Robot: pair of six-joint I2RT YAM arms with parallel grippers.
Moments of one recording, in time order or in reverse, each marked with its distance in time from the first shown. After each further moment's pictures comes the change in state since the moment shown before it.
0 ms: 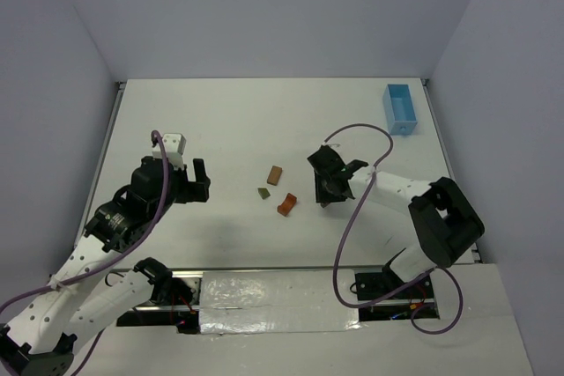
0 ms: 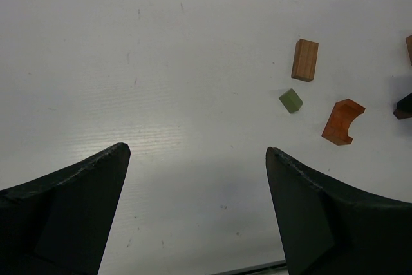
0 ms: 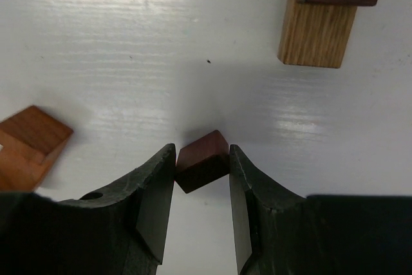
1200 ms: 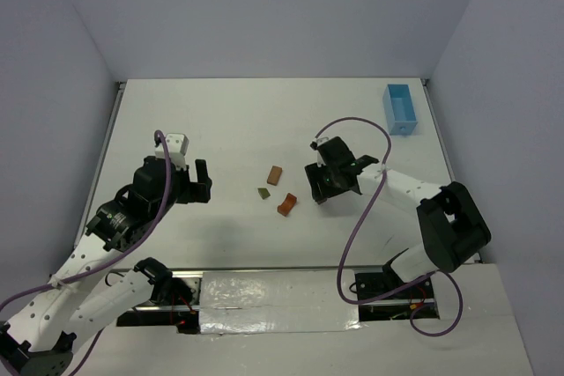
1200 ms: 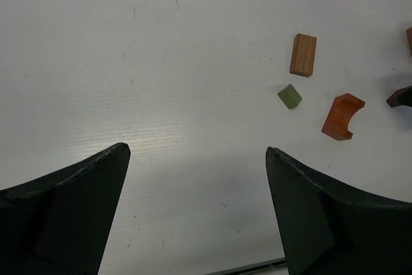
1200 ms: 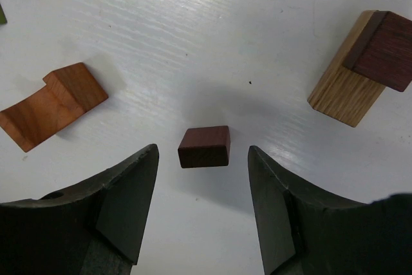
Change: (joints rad) left arm -0.013 0.009 0.000 0.003 0.005 0.003; right arm -0.076 -0.039 0.013 0.049 -0.228 -0.323
